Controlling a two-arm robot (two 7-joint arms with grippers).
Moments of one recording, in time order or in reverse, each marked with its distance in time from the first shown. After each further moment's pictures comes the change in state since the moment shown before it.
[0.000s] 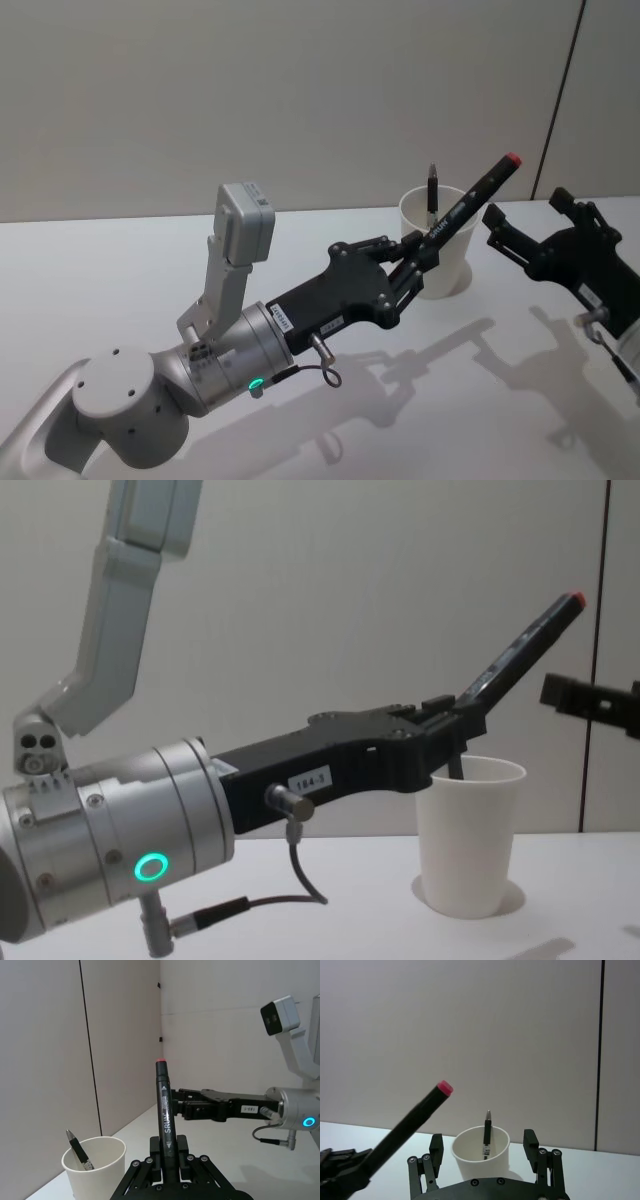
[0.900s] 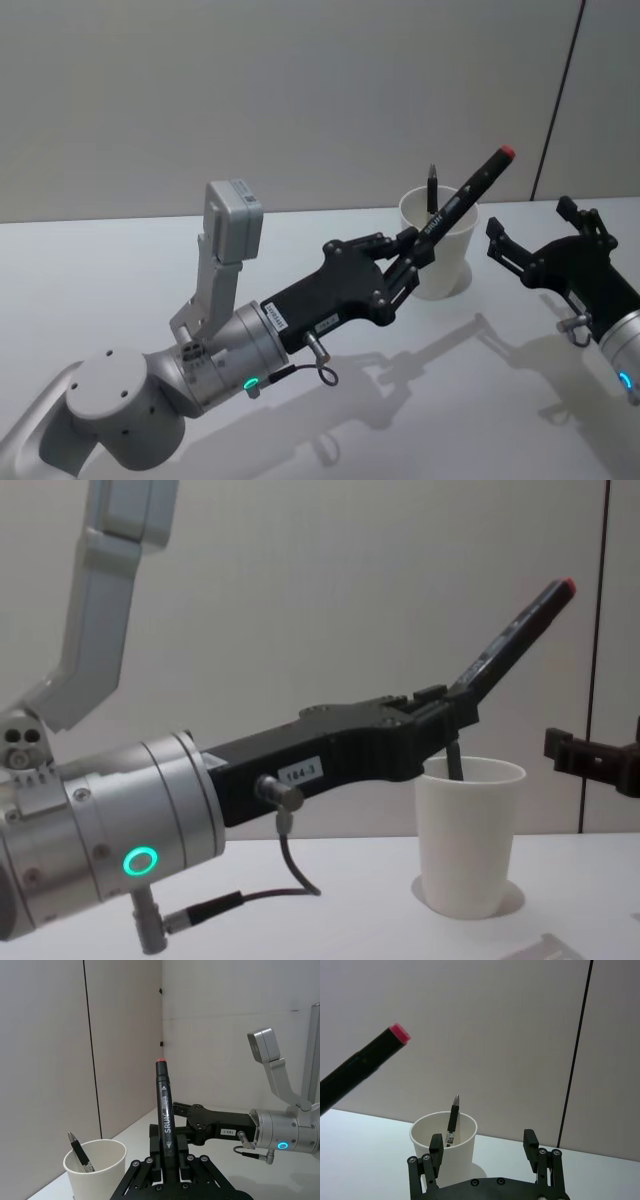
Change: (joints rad) left arm 0.008 0.006 -0.008 -0.010 -0.028 -0.001 -0.001; right arm 0.048 -0.037 -0.034 0.117 -0.203 -0.050 -0.068
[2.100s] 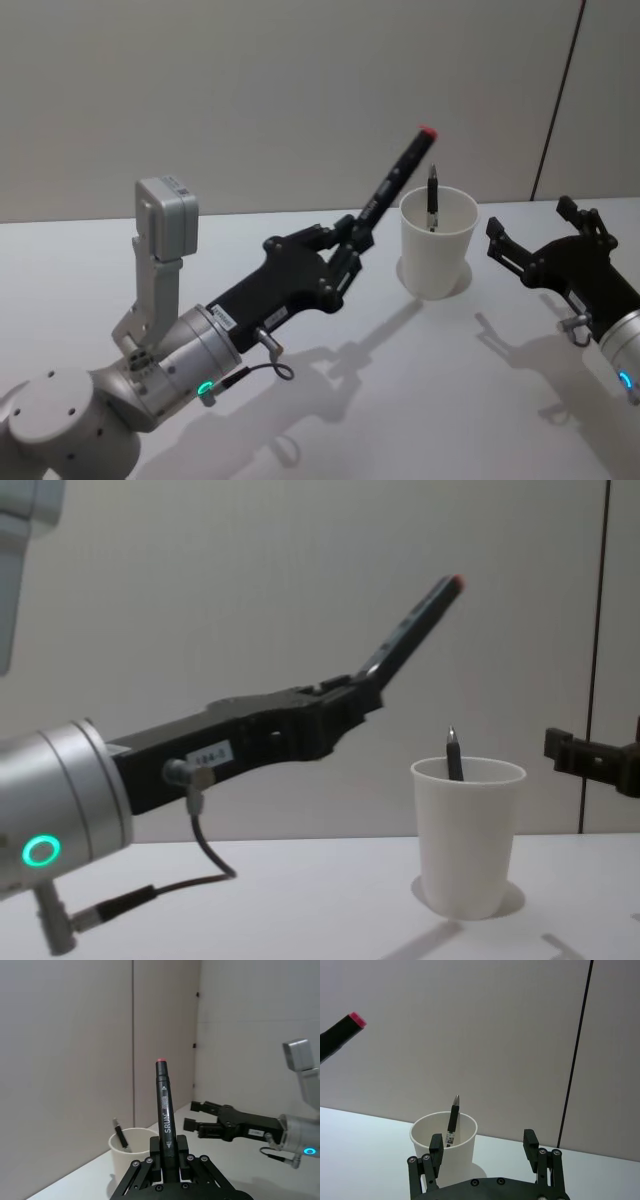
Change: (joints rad) left arm 0.089 0.080 -0.056 -0.112 -0.066 0.021 0.144; right arm 0.000 0.000 0.000 0.000 0.000 0.000 0.000
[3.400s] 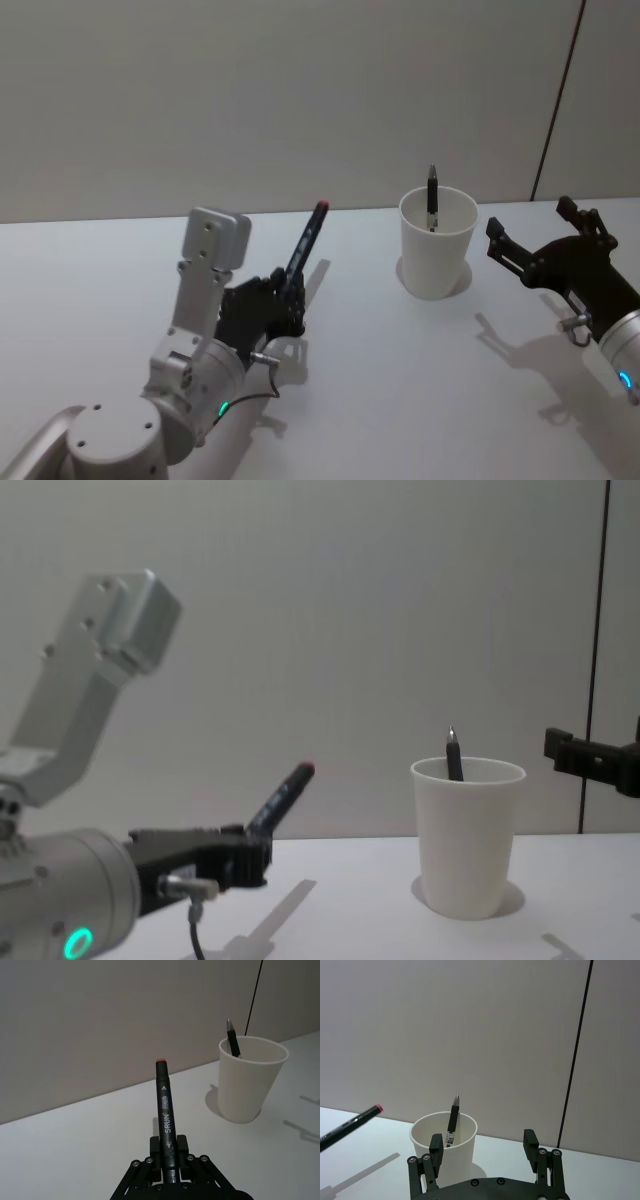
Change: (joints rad) left arm 0.055 -0.052 0.053 -0.057 0.179 0.312 0.577; right arm 0.000 0.000 0.000 0.000 0.000 0.000 0.000
